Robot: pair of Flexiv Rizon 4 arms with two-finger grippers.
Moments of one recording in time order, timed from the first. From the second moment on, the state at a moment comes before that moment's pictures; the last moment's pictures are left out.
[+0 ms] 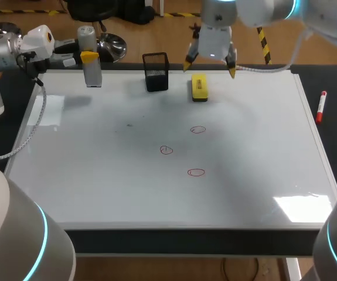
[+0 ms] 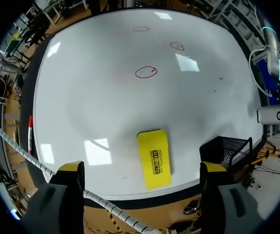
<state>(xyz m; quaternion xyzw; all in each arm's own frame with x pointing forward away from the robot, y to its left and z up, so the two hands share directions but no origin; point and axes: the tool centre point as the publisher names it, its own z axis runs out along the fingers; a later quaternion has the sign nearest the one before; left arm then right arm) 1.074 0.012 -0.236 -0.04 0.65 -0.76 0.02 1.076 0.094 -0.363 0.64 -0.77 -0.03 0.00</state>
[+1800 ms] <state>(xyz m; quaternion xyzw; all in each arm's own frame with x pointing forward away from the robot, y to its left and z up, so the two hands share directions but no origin) 1.074 0.012 -0.236 -0.04 0.65 -0.76 0.02 1.098 0.107 -0.425 0.69 -0.73 -0.03 0.05</state>
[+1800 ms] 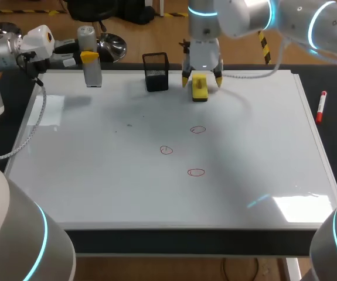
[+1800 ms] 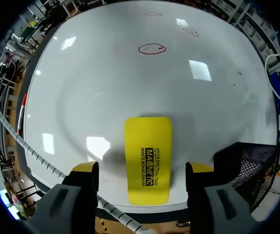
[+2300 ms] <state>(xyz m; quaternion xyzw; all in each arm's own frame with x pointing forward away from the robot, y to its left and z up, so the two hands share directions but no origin) 1.074 0.012 -0.236 -0.04 0.65 -0.76 0.02 1.099 0.105 -0.428 0.69 -0.72 -0.02 0.06</state>
